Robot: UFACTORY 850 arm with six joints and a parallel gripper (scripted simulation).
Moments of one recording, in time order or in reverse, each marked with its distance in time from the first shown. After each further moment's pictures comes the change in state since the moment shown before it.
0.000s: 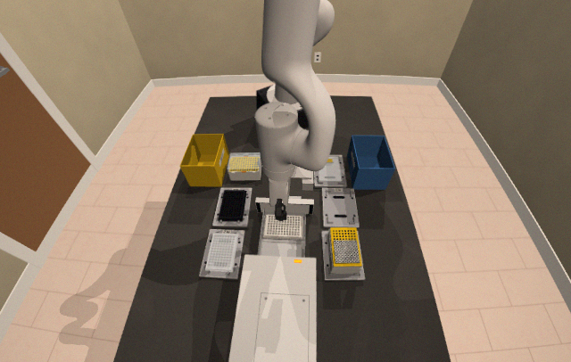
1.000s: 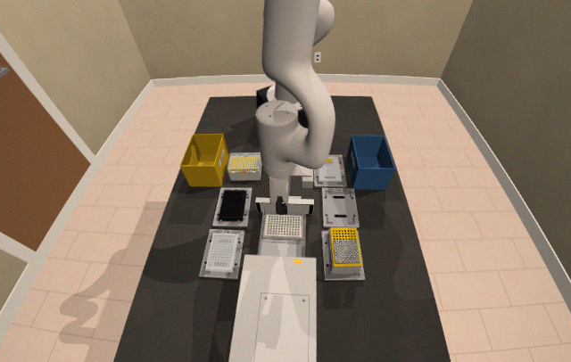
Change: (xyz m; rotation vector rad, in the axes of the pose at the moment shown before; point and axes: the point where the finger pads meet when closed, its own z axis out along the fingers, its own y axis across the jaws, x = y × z) arm 0.000 -0.008 0.001 0.000 -0.001 0.000
